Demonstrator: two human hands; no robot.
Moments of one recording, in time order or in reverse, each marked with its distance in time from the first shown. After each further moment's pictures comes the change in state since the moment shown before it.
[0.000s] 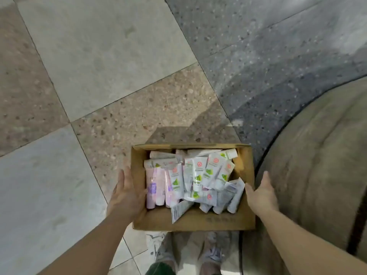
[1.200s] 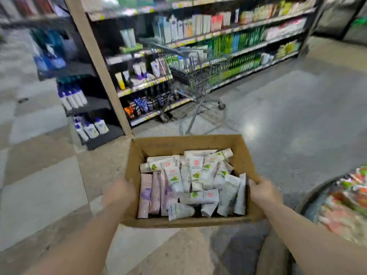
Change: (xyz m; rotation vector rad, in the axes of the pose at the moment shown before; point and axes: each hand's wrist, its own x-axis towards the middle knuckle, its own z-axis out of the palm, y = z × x) left_hand -0.246 0.241 -0.576 -0.122 0.611 0.240; right_hand -0.295 -0.302 -0.471 0.220 0.353 -0.361
